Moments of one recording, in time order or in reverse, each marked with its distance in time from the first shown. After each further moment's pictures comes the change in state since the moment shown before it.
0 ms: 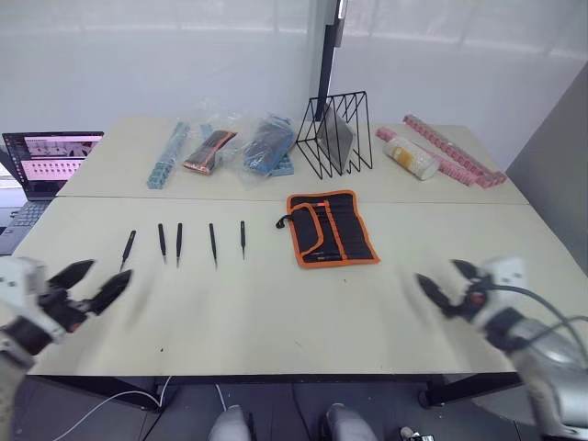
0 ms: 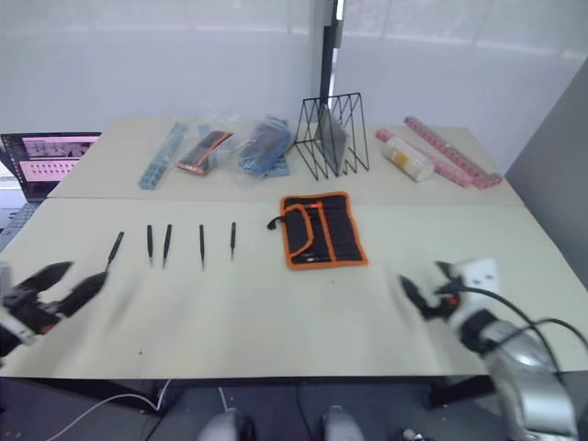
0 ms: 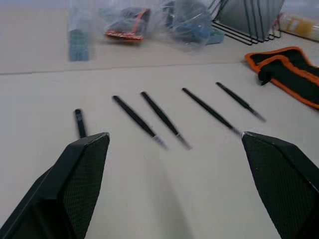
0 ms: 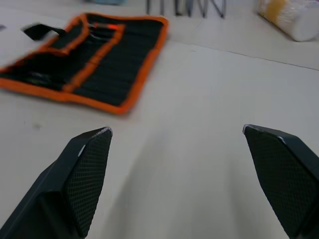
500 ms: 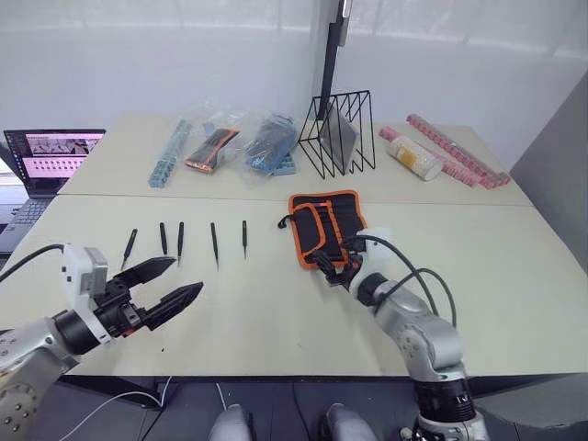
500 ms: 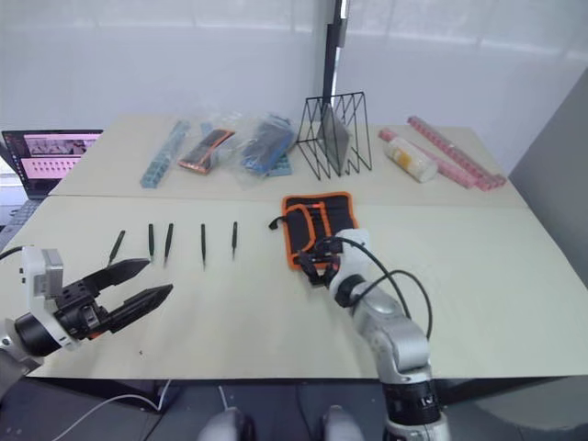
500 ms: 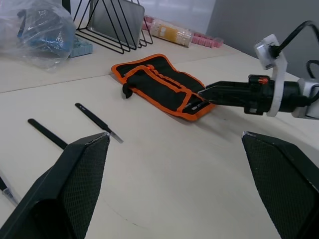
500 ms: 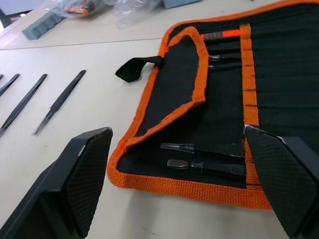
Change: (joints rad) left arm 0.045 0.110 -0.016 -0.253 -0.262 0.157 -0.060; right arm -0.301 0.422 0.241 0.104 -0.077 0.237 -0.370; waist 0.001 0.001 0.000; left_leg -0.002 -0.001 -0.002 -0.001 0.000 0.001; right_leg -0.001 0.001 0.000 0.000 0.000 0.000
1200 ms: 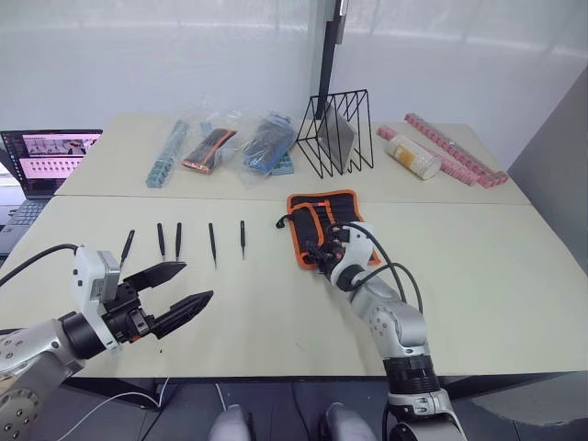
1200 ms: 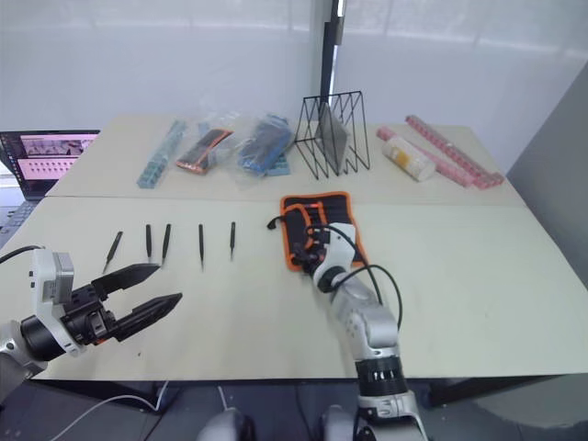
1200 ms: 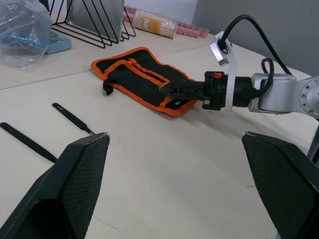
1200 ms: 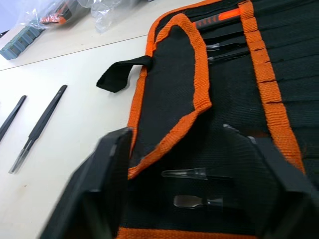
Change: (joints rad) left arm 0.031 0.003 -0.034 -0.054 -0.005 -0.008 0.017; right arm -0.118 0.111 -0.042 0.247 -0.041 -0.113 -0.026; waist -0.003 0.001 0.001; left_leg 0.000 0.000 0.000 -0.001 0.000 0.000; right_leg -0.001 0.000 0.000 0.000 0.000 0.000
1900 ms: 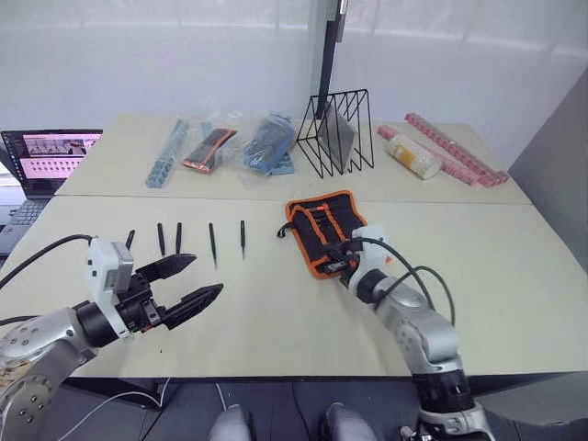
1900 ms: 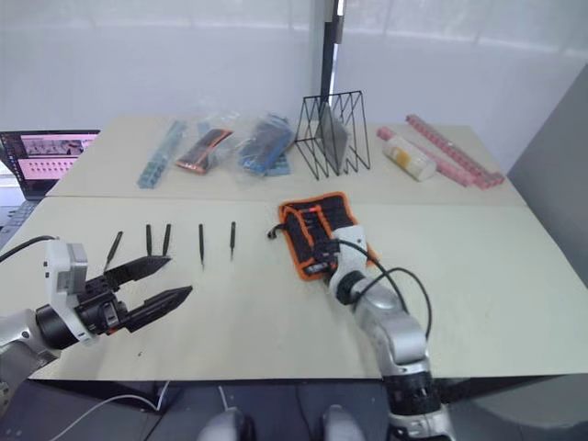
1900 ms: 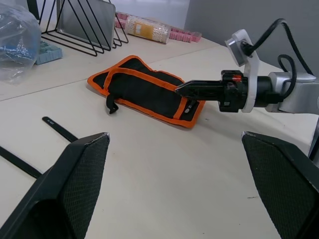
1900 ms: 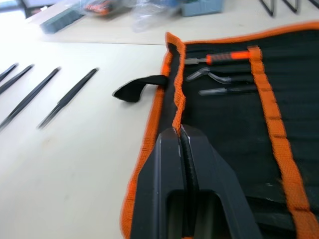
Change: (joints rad) left arm -0.112 0.002 -0.089 0.031 0.012 0.005 0.018; right arm 0.126 -0.287 0.124 -0.248 -0.028 -0.009 0.264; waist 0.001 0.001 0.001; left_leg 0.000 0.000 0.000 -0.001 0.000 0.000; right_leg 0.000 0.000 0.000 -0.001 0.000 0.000
